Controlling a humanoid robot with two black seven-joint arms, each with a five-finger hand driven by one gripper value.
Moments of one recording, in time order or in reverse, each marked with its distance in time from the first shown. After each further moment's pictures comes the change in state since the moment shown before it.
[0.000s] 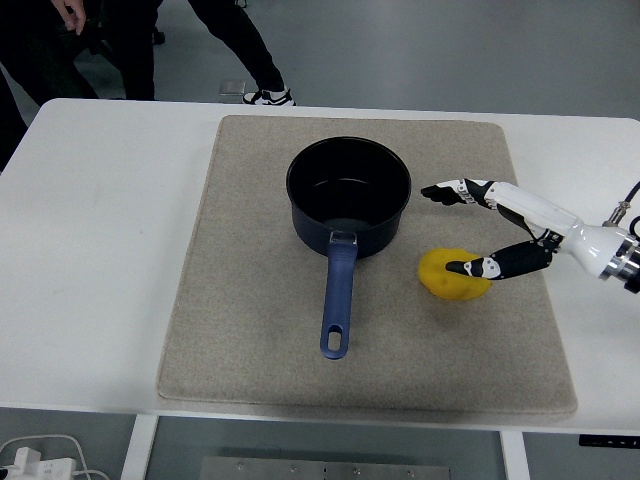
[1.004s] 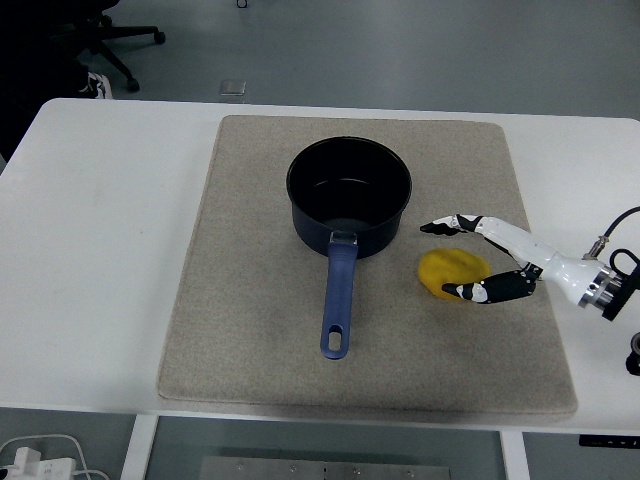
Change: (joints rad) left arm 0.000 0.000 0.001 0.002 -0.002 0.000 0.000; right arm -0.081 0.090 -0.016 -0.118 -0.156 -0.118 -0.014
